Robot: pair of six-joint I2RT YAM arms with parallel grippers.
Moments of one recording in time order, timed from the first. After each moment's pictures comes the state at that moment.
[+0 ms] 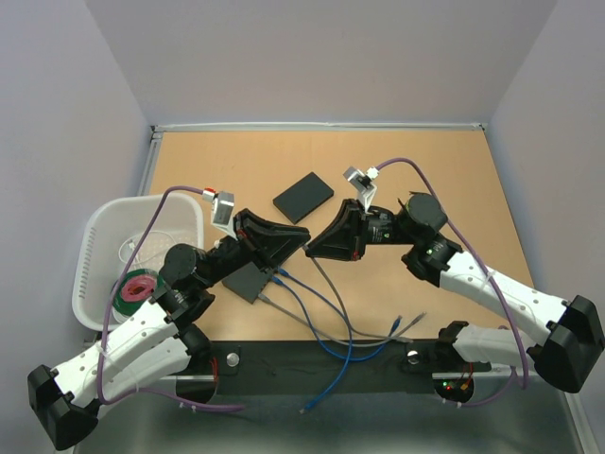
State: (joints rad) left arm -0.80 0.67 0.56 0.51 0.34 -0.70; right arm 0.77 1.12 0.83 0.53 -0.82 0.81
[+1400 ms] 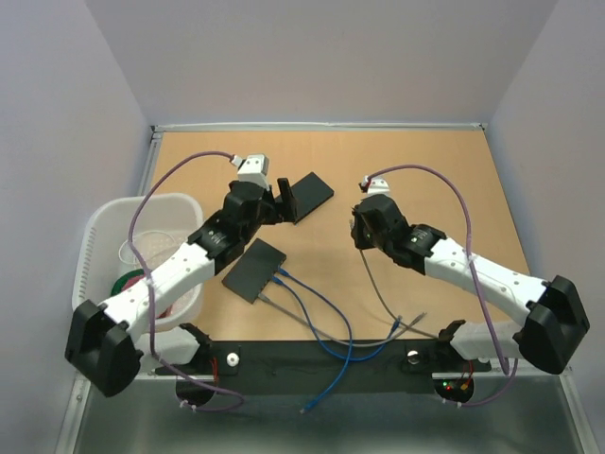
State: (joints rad) left arm -0.68 1.09 0.84 -0.09 -0.28 -0.46; right arm 0.77 1.24 0.92 -0.33 0.31 0.46
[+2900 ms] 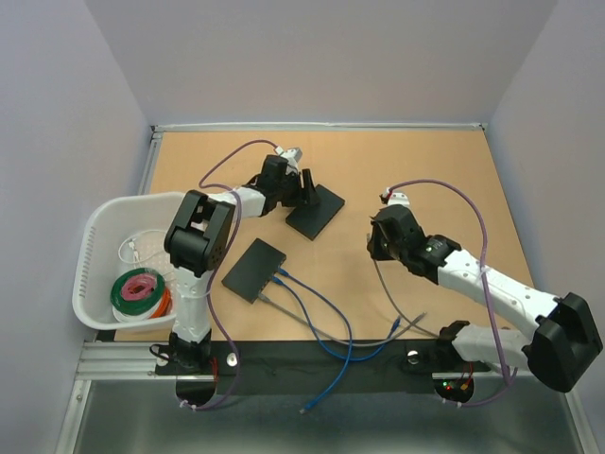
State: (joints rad) left arm -0.43 2.08 1.31 0.14 0.31 -0.47; right arm 0.68 1.16 0.77 -0.39 0.28 0.53
